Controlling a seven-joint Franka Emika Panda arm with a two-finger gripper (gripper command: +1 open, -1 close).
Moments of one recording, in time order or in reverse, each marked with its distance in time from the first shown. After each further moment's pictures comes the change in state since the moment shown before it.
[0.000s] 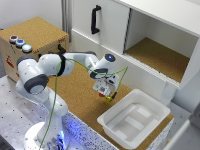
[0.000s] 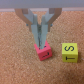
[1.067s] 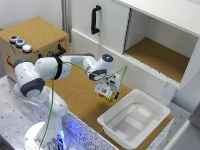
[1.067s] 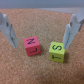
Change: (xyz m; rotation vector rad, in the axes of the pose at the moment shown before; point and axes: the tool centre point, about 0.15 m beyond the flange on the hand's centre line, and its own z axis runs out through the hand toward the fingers) arm -0.007 0.024 0.010 -0.081 0.002 -0.150
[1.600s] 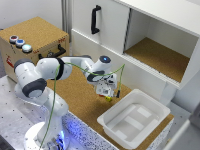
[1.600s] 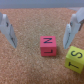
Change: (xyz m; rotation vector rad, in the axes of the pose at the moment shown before) arm 0.016 -0.033 0.023 0.024 -0.005 -0.259
